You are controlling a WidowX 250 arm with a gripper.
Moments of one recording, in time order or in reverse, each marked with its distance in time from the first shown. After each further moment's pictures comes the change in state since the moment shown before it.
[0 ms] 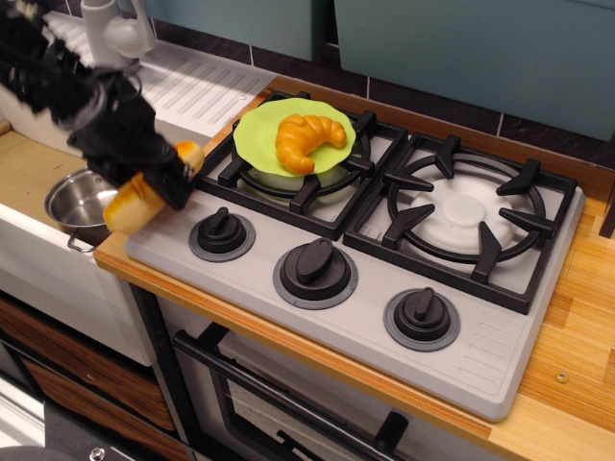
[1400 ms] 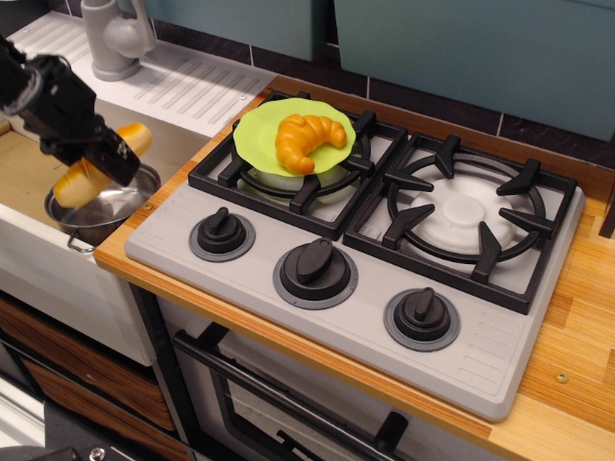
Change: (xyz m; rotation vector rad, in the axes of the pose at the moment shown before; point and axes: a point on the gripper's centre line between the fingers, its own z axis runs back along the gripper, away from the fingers) arm -0.001 0.076 -0.039 -0.096 -0.051 -0.017
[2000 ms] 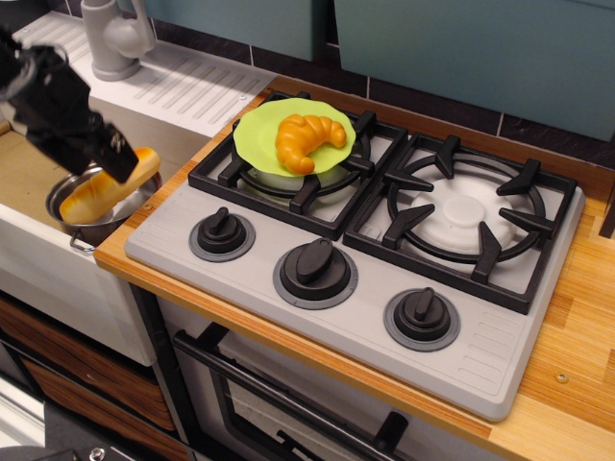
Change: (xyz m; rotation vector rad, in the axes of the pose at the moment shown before) arm 0.011 -0.015 0.028 0.029 0.068 -0.001
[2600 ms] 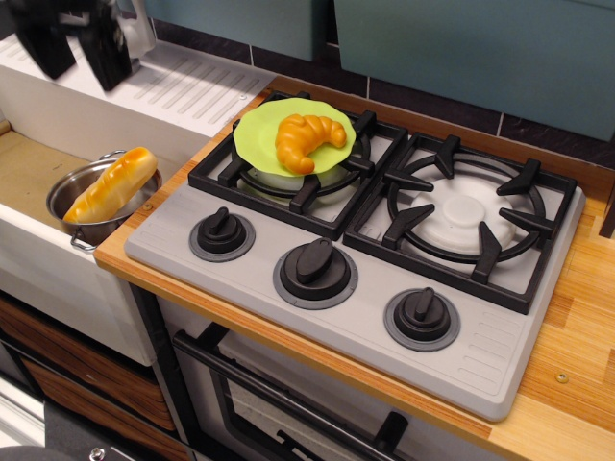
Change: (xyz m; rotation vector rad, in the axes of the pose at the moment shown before) arm 0.047 -0.031 0.089 0.209 0.175 -0.025
